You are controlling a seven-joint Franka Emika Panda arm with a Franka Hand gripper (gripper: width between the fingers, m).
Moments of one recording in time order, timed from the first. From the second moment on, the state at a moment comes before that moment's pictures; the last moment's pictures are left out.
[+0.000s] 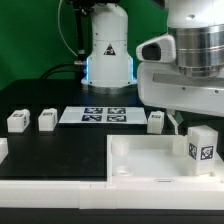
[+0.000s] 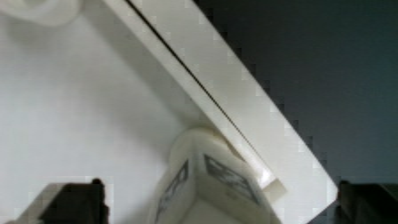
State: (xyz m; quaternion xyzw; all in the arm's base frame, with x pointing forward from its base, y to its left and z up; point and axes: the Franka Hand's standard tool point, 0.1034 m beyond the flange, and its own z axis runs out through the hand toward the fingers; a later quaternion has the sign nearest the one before) arm 0.625 0.119 0.078 -0.97 0.22 0.04 0.06
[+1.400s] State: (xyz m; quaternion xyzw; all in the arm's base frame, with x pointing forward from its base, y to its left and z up) arm 0.628 0.122 0.082 -1.00 0.00 0.02 0.03
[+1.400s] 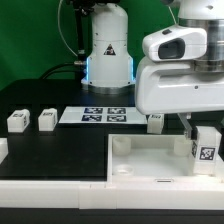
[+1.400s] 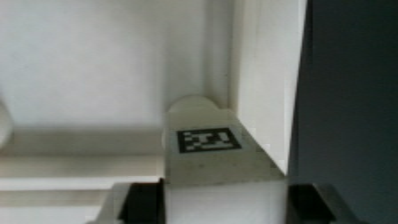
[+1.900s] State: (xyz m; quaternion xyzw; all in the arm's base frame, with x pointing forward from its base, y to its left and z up) arm 0.629 0.123 0.083 -0.95 0.31 0.03 0.03
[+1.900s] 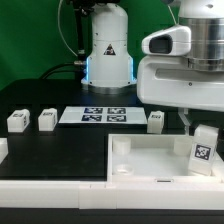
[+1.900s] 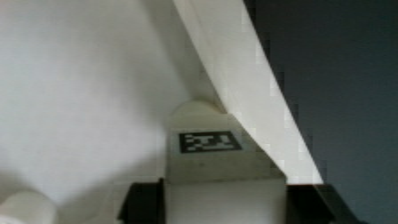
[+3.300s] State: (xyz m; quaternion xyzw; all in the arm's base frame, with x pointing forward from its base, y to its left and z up) arm 0.636 0.117 0.079 -1.00 0.06 0.02 0.05
